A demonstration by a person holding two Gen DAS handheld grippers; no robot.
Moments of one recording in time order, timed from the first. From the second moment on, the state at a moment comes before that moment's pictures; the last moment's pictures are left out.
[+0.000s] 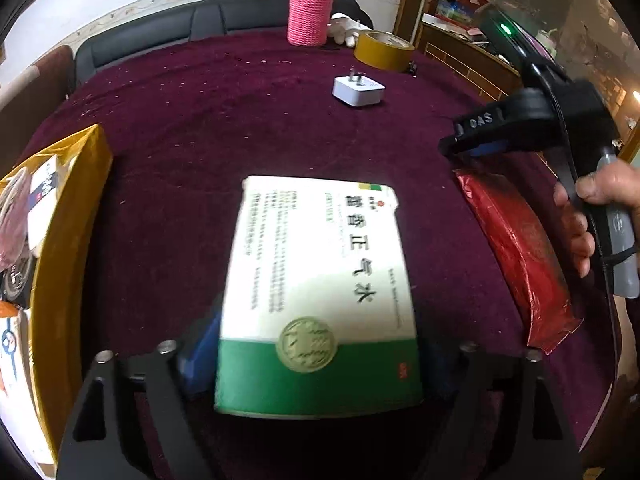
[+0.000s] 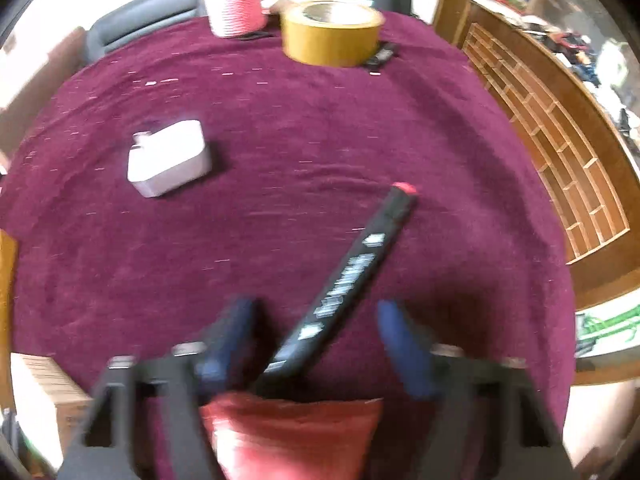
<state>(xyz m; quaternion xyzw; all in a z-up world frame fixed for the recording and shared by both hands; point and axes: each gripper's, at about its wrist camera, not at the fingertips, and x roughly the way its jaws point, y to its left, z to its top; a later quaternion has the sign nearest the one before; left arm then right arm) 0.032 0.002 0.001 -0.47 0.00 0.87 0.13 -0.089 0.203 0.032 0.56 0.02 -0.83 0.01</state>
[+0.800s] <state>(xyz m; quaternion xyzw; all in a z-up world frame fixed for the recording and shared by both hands) 0.066 -0.011 0.031 -0.41 -0.03 0.90 0.15 -0.045 0.216 0.070 0.46 -0.10 -0.88 0.03</state>
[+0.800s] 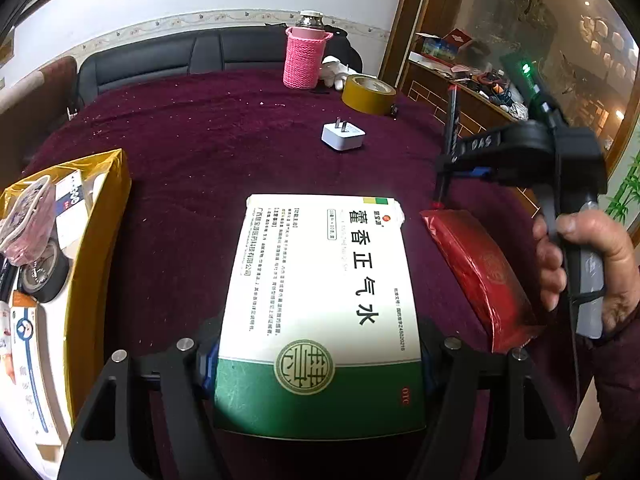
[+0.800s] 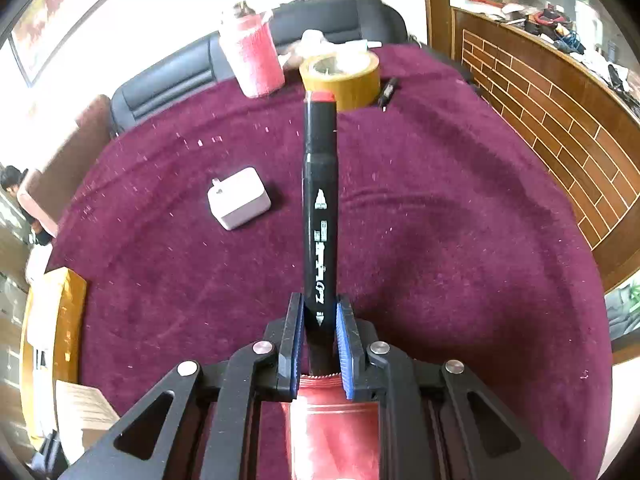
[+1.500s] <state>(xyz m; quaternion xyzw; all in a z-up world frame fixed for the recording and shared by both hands) 0.146 -0.049 0.090 -0.33 -0.01 0.94 0.09 0.047 0.163 0.149 0.39 -0.12 -0.90 0.15</state>
